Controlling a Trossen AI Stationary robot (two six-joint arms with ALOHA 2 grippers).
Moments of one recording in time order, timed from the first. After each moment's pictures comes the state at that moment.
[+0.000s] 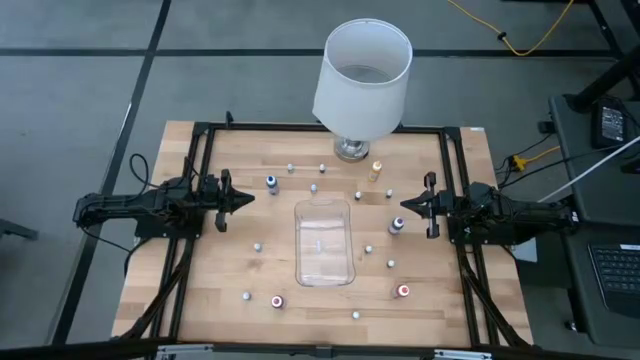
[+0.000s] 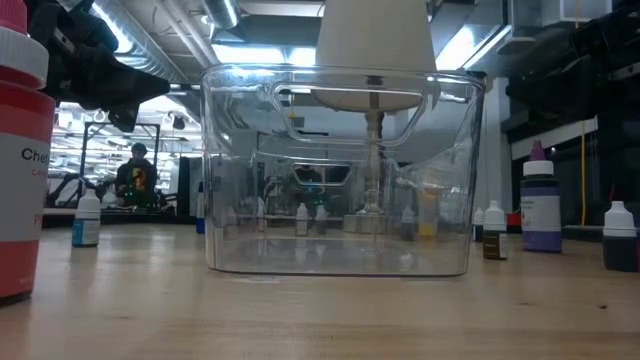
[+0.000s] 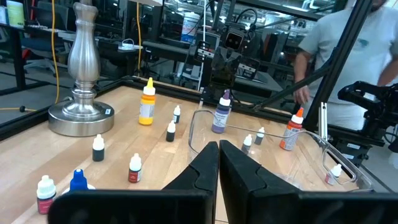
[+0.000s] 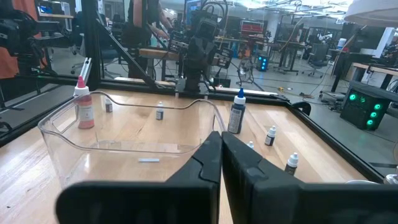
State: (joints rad) left arm 0.09 0.03 0.01 0.03 -0.03 -0.22; right arm -0.04 0.00 0.01 0.02 -0.02 -0.11
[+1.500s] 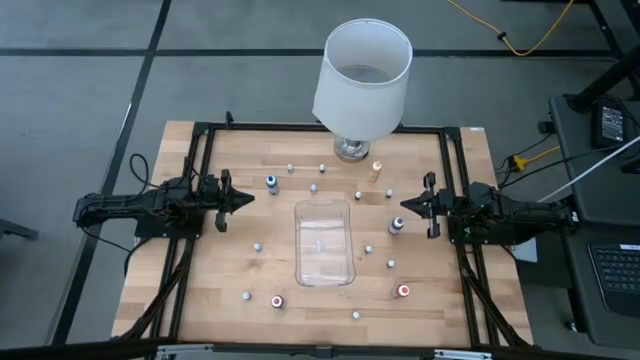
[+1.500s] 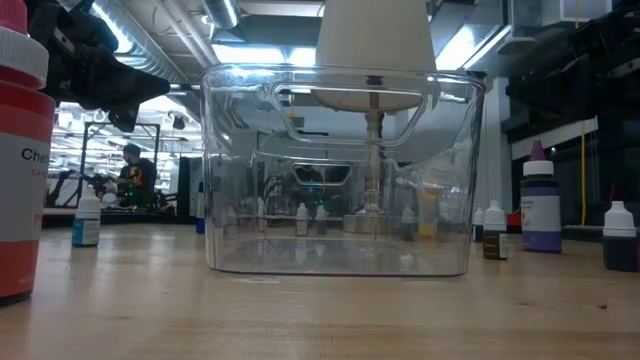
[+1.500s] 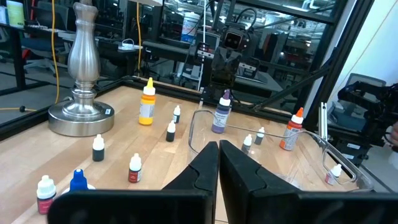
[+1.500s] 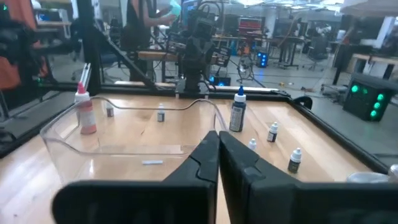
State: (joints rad) left arm 0.09 0.03 0.01 0.03 -0.03 -0.22; right arm -0.04 0.00 0.01 0.02 -0.02 -0.03
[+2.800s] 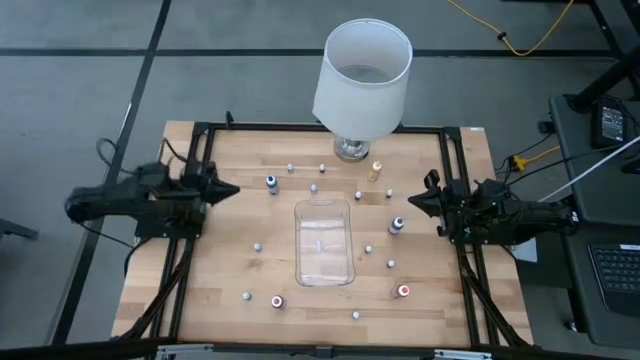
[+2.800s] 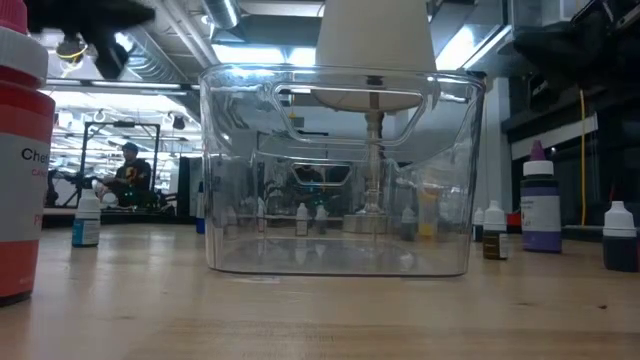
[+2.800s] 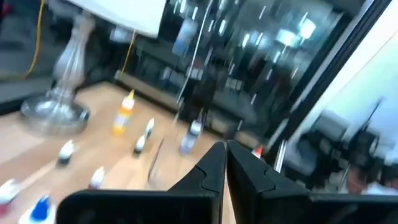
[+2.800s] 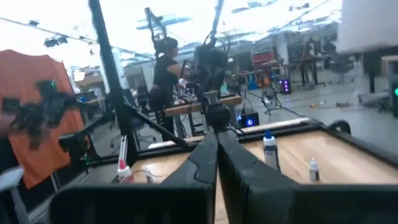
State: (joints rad) left arm 0.05 0.15 0.43 -0.31 -0.02 -0.49; right arm -0.04 0.00 0.04 0.20 -0.07 0.20
